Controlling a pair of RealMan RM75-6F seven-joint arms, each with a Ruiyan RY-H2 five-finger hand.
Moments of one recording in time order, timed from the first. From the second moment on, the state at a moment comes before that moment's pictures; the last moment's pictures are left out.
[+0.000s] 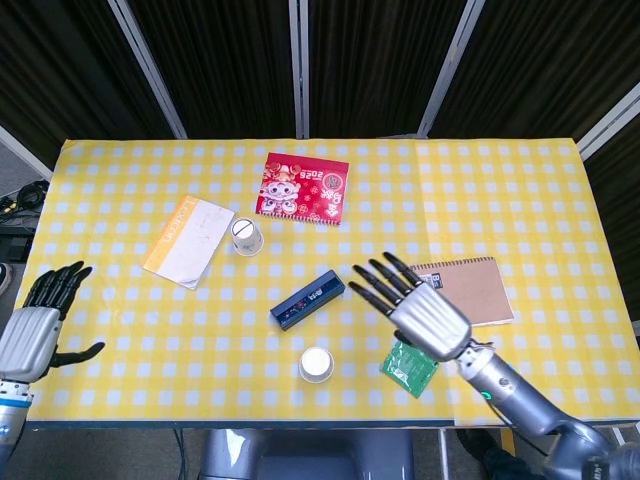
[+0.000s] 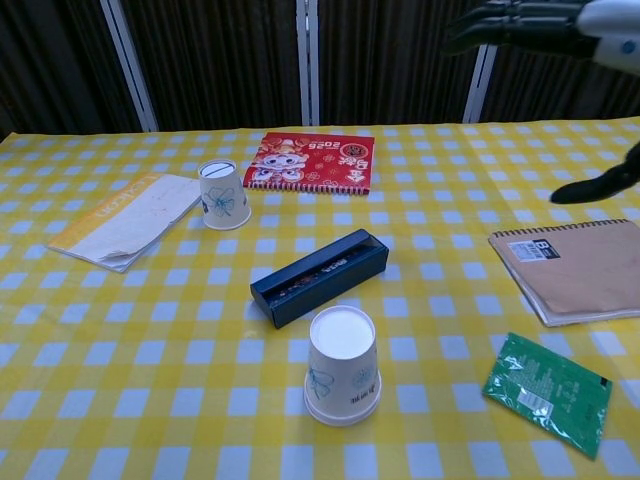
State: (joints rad) left arm -0.17 -1.05 -0.06 -1.79 1.49 1.38 0.02; right arm 0.60 -1.12 -0.01 -1.76 -1.74 1.34 -0.22
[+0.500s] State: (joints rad) left arm -0.48 -1.14 -0.21 -1.64 1.45 1.11 0.04; right arm 0.31 -1.14 -0.07 -1.60 -1.62 1.51 0.01
